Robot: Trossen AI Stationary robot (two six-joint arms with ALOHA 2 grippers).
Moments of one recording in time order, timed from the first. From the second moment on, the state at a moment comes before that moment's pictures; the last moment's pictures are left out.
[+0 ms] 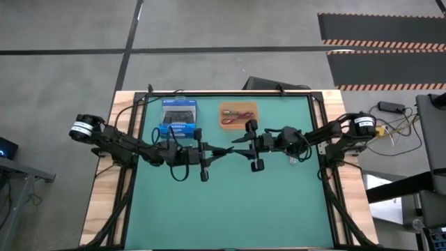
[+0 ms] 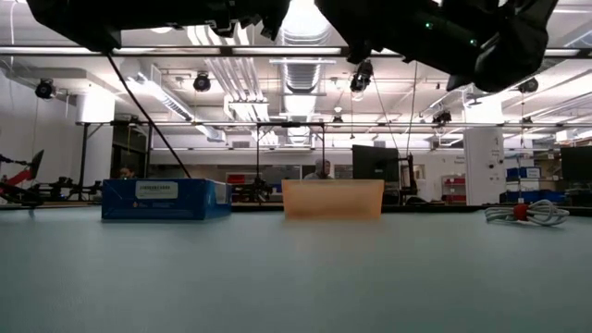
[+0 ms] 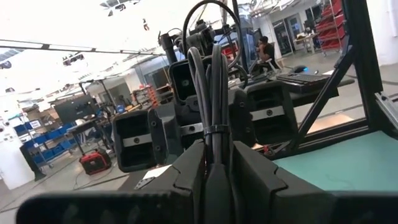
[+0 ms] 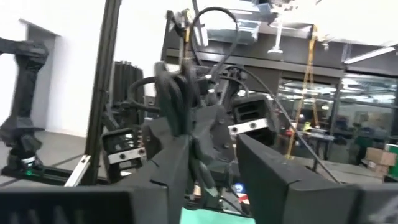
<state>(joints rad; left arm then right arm) -0.20 1.44 0.63 1.01 -0.30 0.40 -0.02 1.64 0.60 1.39 -0.21 -0.10</state>
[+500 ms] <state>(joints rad) -0.20 1.44 0.64 1.01 -0.41 0.36 -0.02 1.71 0.74 1.39 -0.25 -0.08</state>
